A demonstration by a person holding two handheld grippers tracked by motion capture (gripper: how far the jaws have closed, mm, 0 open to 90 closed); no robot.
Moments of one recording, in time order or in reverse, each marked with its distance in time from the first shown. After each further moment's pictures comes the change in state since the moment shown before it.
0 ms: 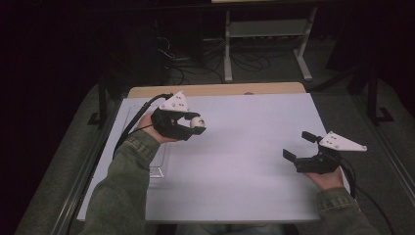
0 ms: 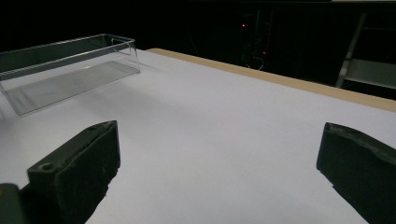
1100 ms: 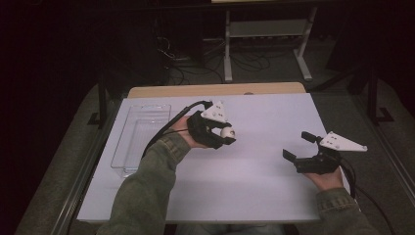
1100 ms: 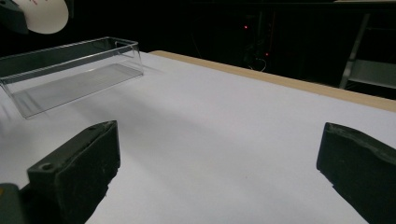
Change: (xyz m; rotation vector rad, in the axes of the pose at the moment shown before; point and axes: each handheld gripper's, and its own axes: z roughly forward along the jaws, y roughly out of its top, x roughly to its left) left arm -0.031 0.035 0.062 0.052 -0.125 0.119; right arm 0.001 0.000 0.000 -0.008 0.014 0.007
